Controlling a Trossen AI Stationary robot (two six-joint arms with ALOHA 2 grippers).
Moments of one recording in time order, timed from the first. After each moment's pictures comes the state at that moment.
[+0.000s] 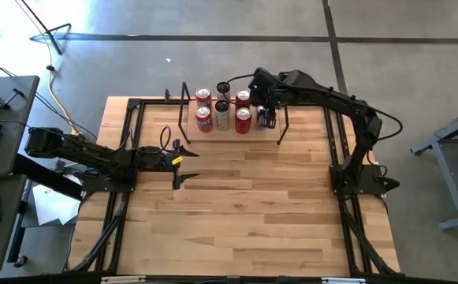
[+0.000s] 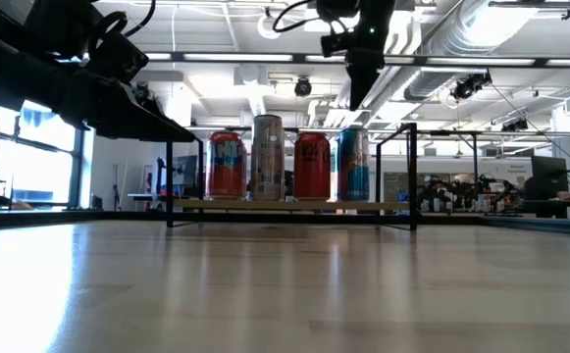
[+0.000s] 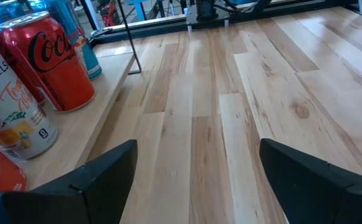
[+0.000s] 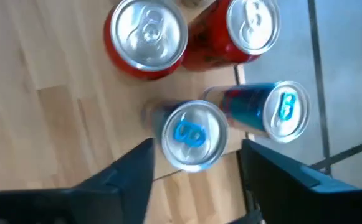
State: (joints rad) left arm 0.00 1.05 0.16 0.57 -0.11 0.14; right arm -0.44 1.79 1.84 -1.24 0.24 -0.33
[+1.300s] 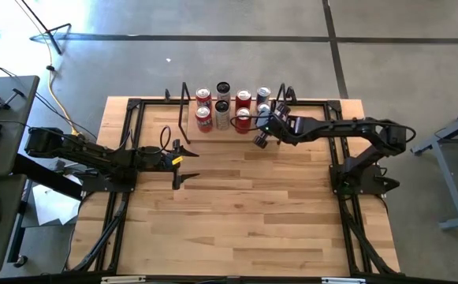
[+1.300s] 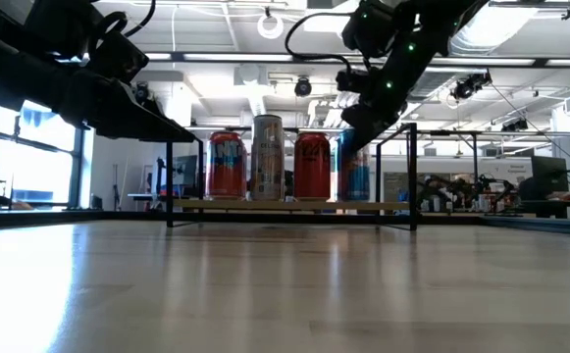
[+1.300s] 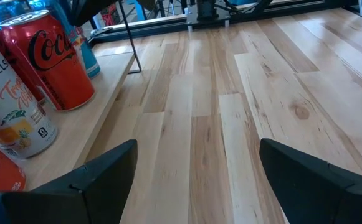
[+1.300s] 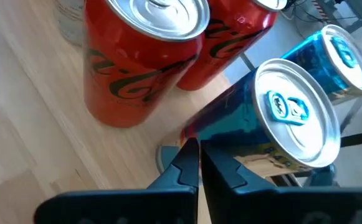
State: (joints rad) left arm 0.00 1.05 0.16 0.57 -0.12 0.13; right arm -0.28 1.53 1.01 -0.34 0.56 0.00
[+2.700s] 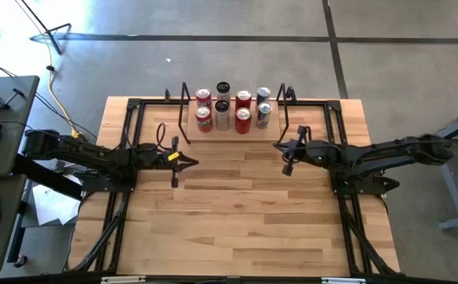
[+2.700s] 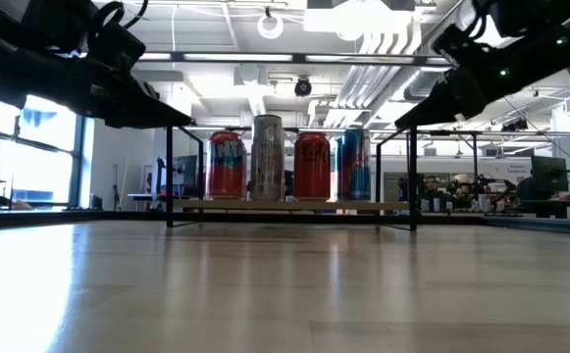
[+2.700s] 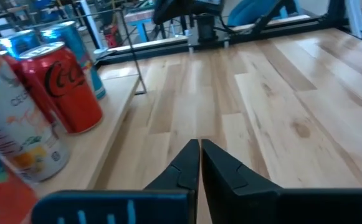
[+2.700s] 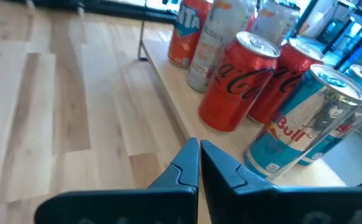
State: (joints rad) left arm 0.04 0.99 0.16 0.60 -0.07 0.17; right arm -0.04 0.93 0.34 0.21 0.42 -0.14
